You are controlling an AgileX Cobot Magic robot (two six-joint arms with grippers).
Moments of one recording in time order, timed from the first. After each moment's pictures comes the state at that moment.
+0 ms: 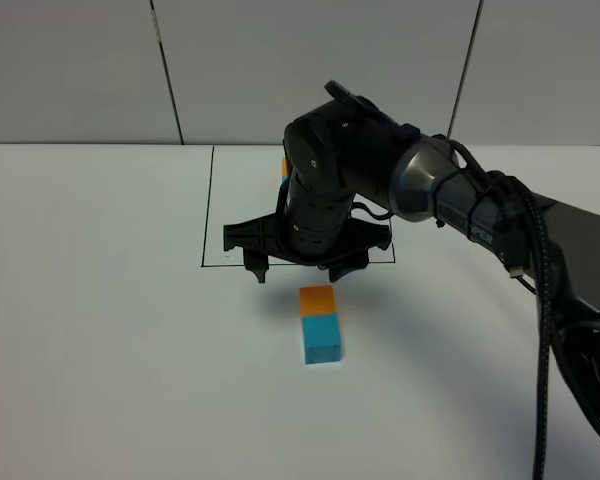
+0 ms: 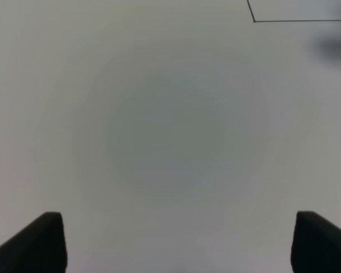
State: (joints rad) left arm -0.08 0.00 -0.46 -0.04 1.06 -0.02; right arm 0.64 2.25 -1.95 -0.02 1.07 0.58
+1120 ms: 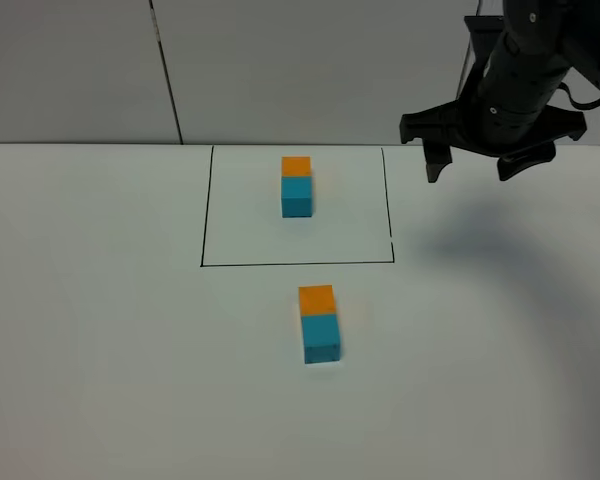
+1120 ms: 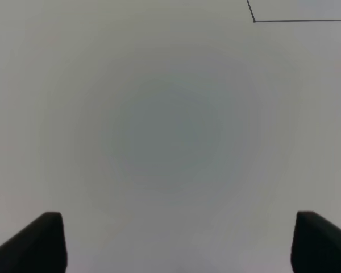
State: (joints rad) left arm -0.08 0.00 -0.46 -0.04 1.06 -0.02; right arm 0.29 2.02 -1.92 -0.06 1.21 0.29
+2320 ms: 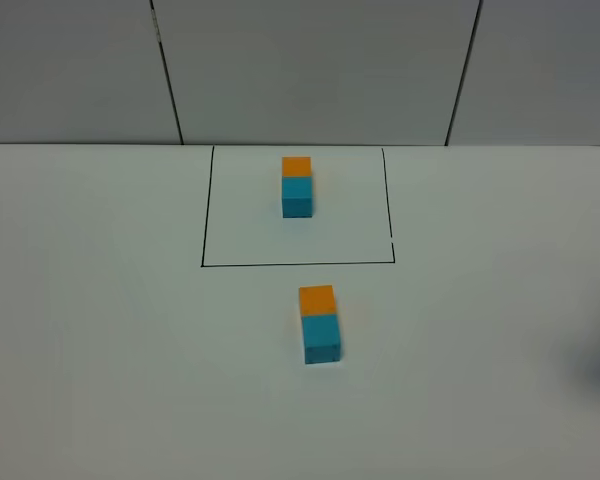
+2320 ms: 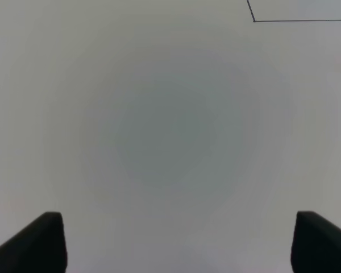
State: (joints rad) left arm -0.08 0.00 -0.46 -0.04 1.06 -0.02; right arm 0.01 1.39 -1.13 -0.05 1.15 0.12
